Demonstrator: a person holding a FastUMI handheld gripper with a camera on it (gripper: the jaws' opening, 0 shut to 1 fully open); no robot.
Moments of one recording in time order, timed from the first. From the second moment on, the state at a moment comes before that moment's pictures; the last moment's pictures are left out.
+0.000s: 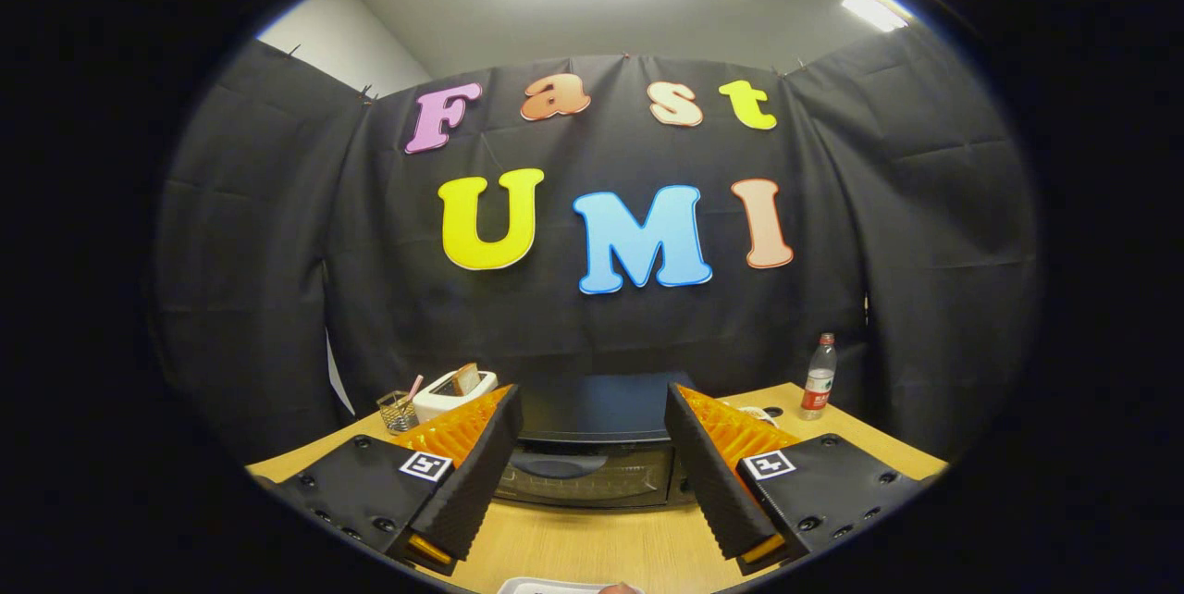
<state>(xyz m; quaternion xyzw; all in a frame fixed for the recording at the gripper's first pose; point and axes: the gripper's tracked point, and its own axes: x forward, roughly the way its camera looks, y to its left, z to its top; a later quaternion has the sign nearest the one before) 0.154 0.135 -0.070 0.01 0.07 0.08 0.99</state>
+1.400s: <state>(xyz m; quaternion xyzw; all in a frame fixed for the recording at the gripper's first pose) 0.238 0.176 -0.205 -0.02 0.15 0.05 0.99</state>
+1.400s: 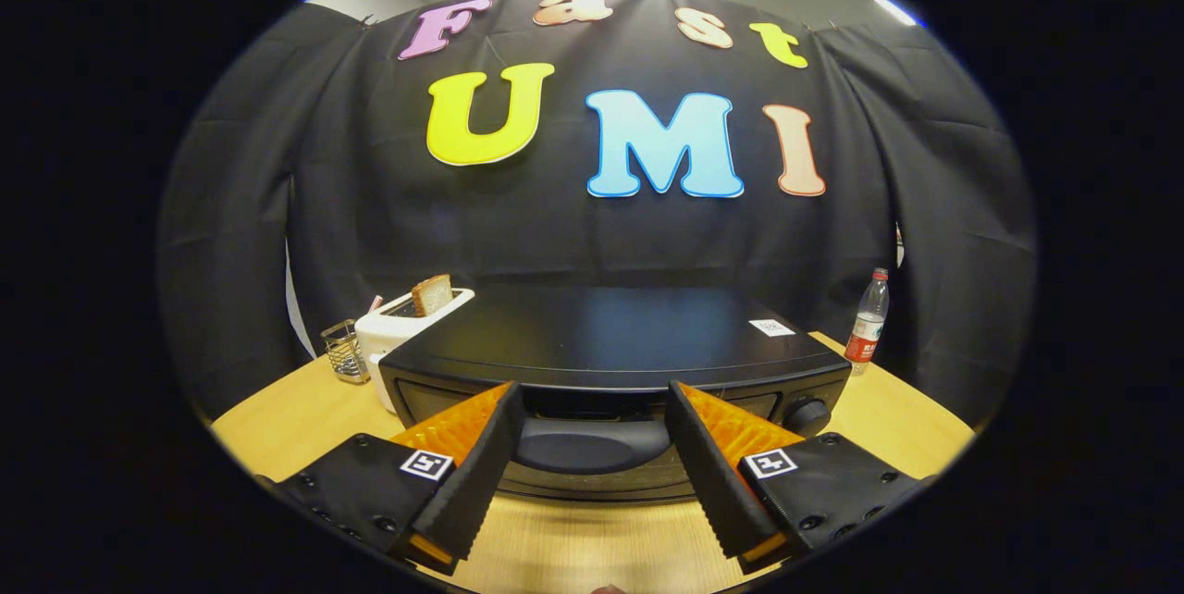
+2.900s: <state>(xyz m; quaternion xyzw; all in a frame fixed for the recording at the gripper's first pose) 0.111 0.167 -0.288 -0.07 0.29 0.10 0.95</state>
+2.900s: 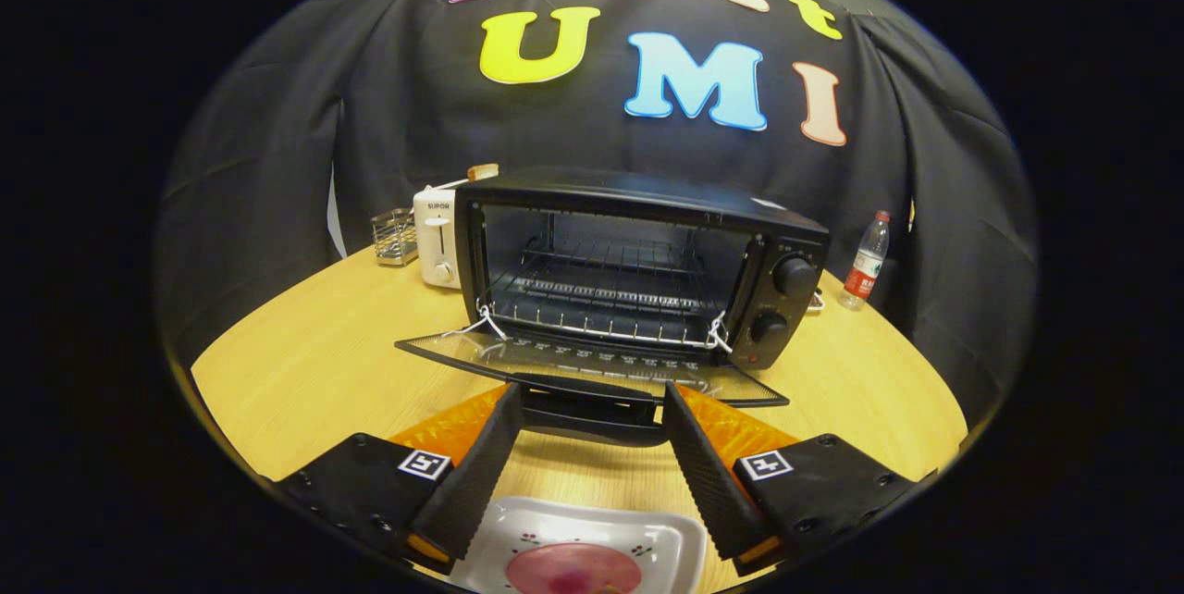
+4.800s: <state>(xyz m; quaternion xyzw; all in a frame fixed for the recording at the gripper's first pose) -0.018 0.083 -0.343 0.08 0.66 0.17 0.73</state>
